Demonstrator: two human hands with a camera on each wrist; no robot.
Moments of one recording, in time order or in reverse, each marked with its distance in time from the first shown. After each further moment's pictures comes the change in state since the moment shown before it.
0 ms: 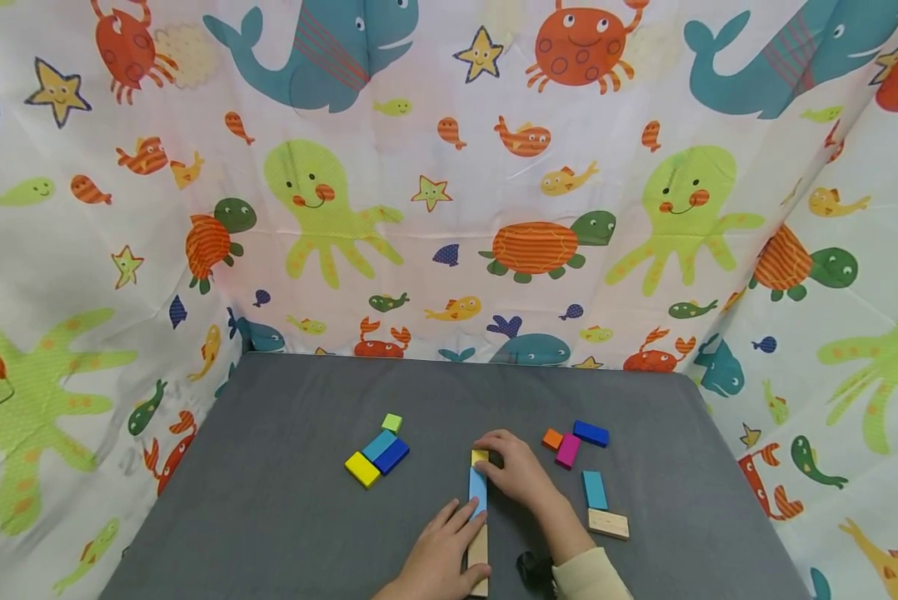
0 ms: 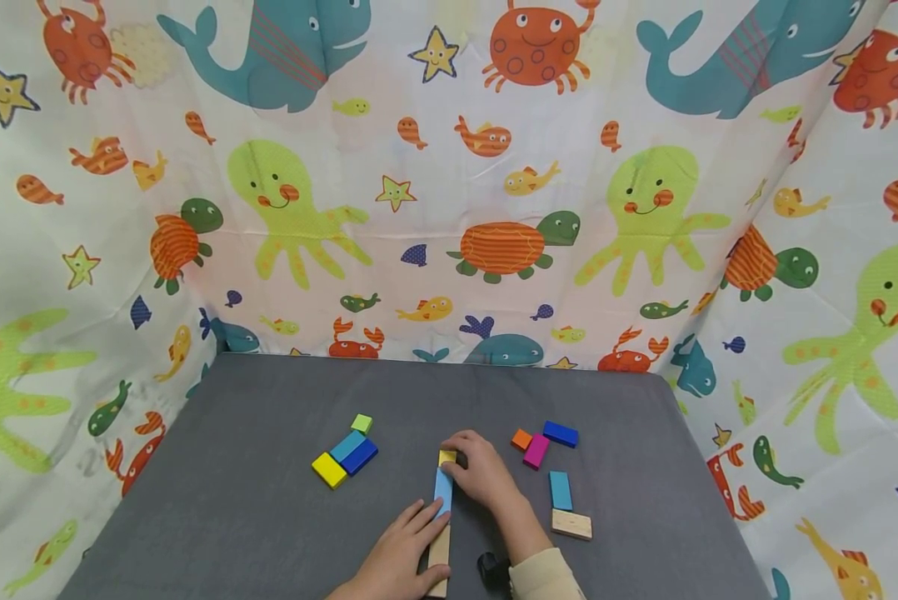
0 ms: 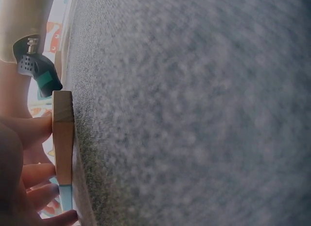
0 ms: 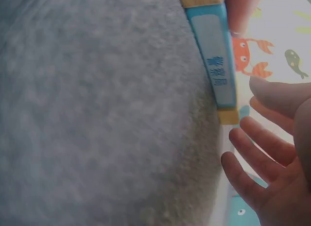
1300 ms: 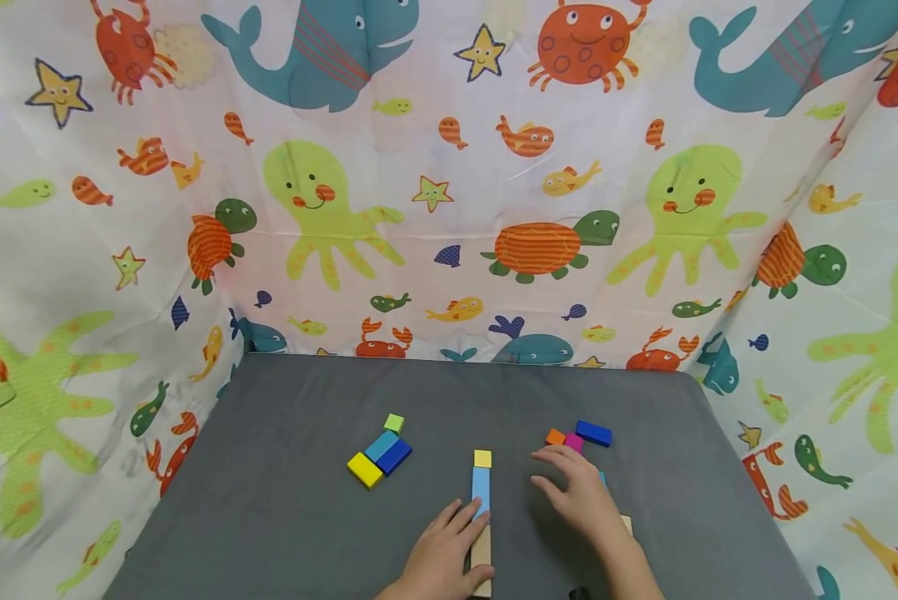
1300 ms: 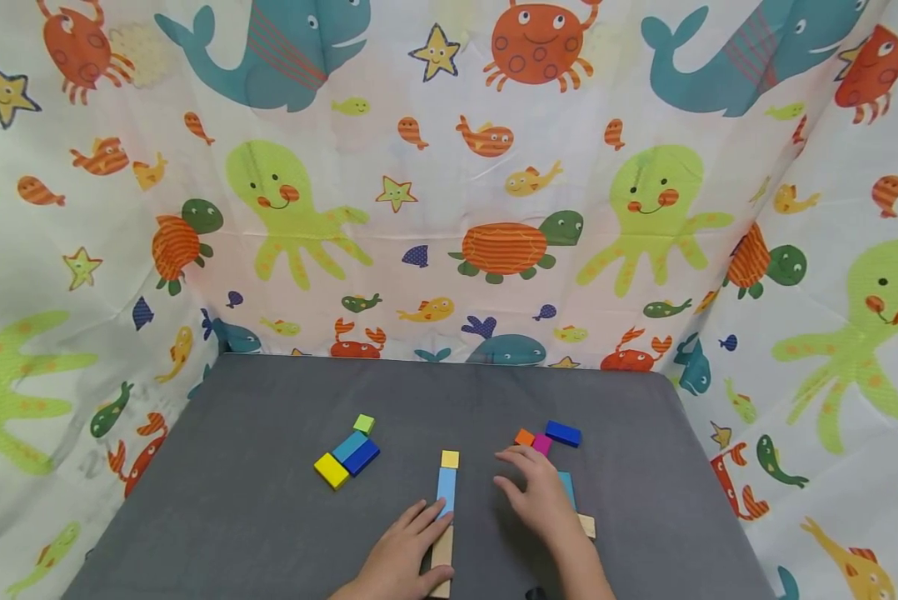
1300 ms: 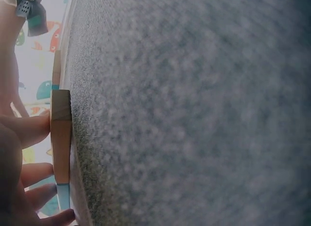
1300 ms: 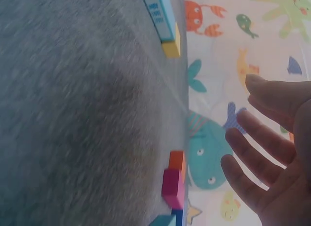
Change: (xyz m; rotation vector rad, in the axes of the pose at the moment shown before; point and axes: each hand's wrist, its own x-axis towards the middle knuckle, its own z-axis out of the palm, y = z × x) left_hand -0.005 0.008 -0.002 0.087 0.048 -0.016; right_hand -0.069 -0.003 -0.057 -0.102 0.261 0.068
